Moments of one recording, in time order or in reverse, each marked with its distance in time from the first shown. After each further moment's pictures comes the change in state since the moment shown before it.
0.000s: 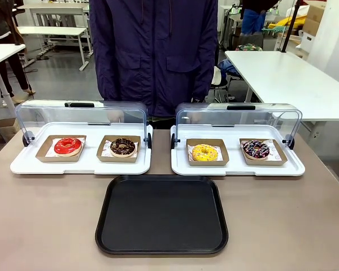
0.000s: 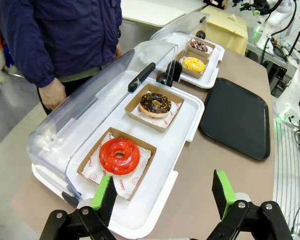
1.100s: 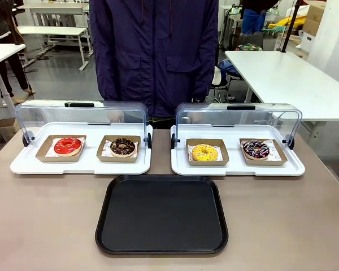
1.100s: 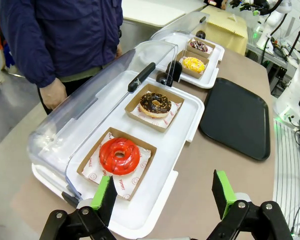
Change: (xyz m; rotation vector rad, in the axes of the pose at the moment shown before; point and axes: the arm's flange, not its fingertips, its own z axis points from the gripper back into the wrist) left arm 0.000 0.000 0.000 0.000 0.000 0.000; right arm 0.000 0.000 0.000 0.000 0.000 0.000
